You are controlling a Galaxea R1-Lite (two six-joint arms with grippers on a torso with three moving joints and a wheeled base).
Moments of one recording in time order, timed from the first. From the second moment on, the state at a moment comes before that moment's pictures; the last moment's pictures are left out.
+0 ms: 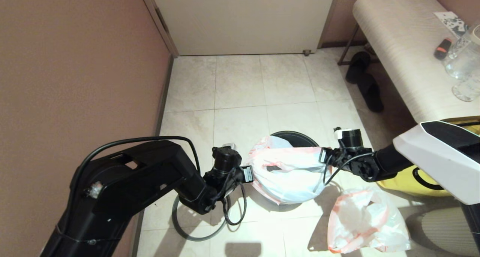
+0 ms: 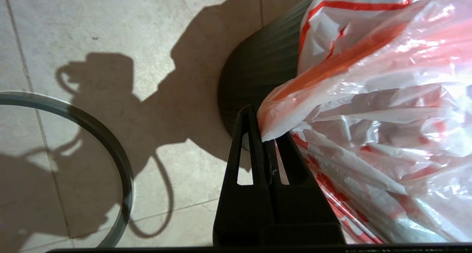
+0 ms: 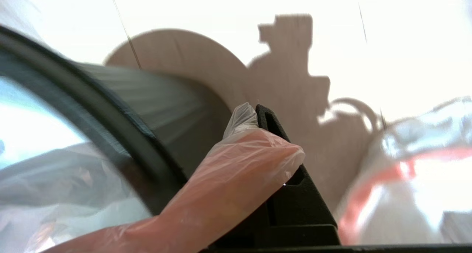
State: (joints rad) left arm -0.53 2.46 -1.19 -0.83 0.15 -0.38; right arm 0.20 2.46 -1.39 -0.53 -0.13 0.40
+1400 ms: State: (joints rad) left arm -0.59 2.37 -1.05 -0.92 0.14 -0.37; right arm 0.15 2.29 -1.11 -0.83 0.00 0.22
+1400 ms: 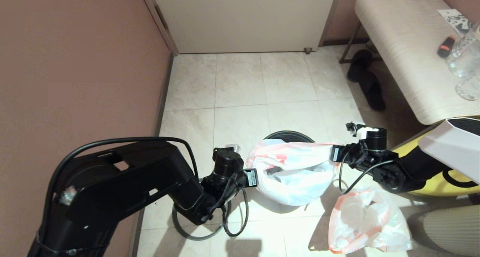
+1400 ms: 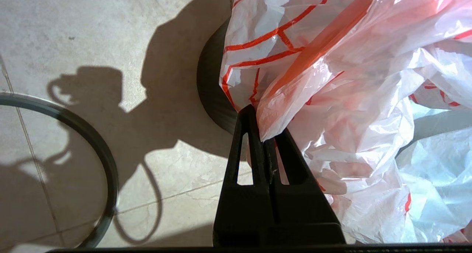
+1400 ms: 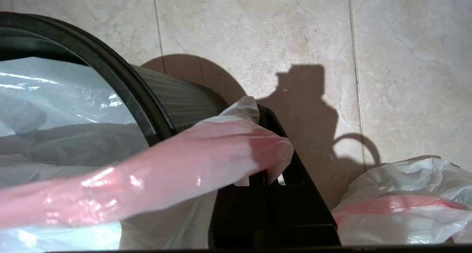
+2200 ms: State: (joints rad) left arm -0.58 2.35 -1.05 -0.92 0.15 -0.36; right arm 0.15 2.25 -1.10 -0.84 0.00 0.23
